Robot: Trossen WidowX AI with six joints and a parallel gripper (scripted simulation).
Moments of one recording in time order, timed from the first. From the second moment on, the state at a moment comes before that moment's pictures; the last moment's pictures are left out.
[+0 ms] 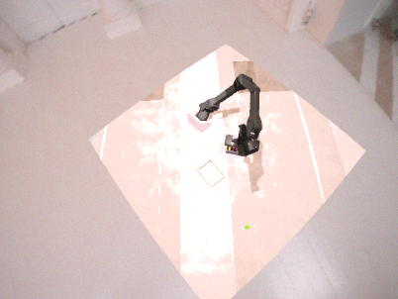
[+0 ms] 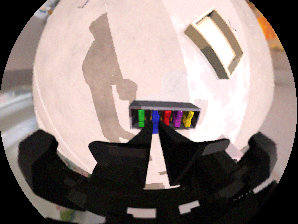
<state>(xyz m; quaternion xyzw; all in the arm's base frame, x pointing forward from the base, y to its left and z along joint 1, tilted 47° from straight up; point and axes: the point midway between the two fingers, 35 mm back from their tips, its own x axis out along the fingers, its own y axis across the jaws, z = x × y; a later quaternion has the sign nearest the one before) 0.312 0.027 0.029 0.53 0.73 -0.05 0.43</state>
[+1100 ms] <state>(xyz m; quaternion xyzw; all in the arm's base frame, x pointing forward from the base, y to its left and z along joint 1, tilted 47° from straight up) 0.312 0.015 0.040 0.53 0.73 -0.05 0.43</state>
